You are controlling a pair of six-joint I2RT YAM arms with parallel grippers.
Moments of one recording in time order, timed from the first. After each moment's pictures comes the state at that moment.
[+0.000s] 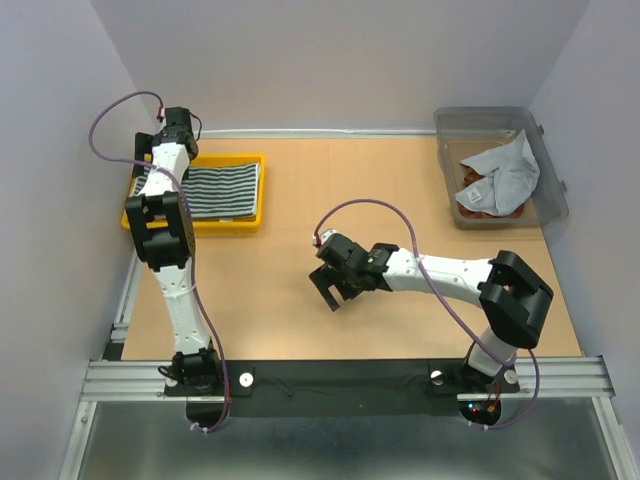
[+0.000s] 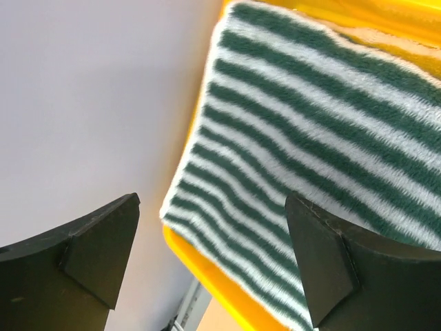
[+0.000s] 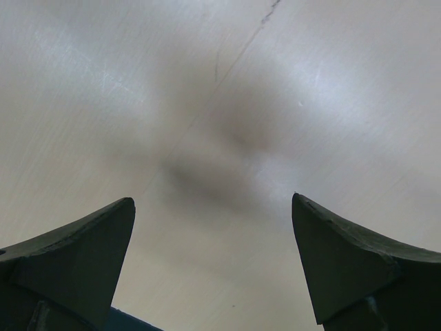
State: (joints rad) left arm 0.13 2.25 2.00 -0.66 -0.74 0.18; right arm 1.01 1.66 1.10 -0.54 0.19 0.32
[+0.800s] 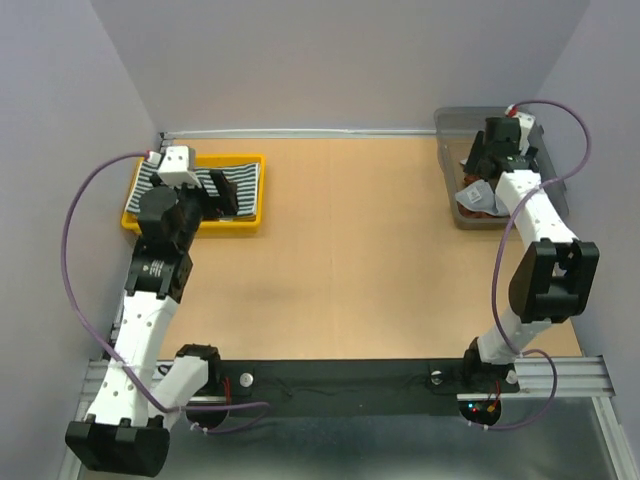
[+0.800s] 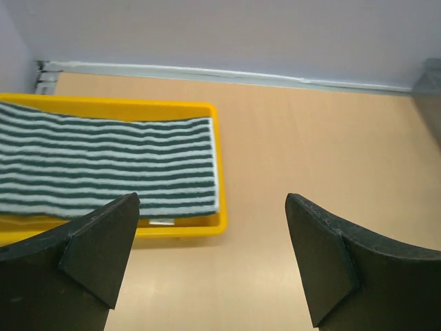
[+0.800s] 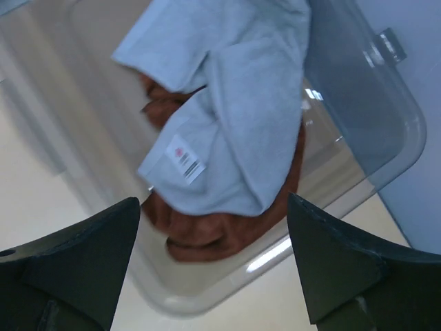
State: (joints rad) left arm -0.09 0.88 0.97 -0.24 0.02 -0.18; right arm 0.01 1.64 1.46 -0.49 0.52 0.26
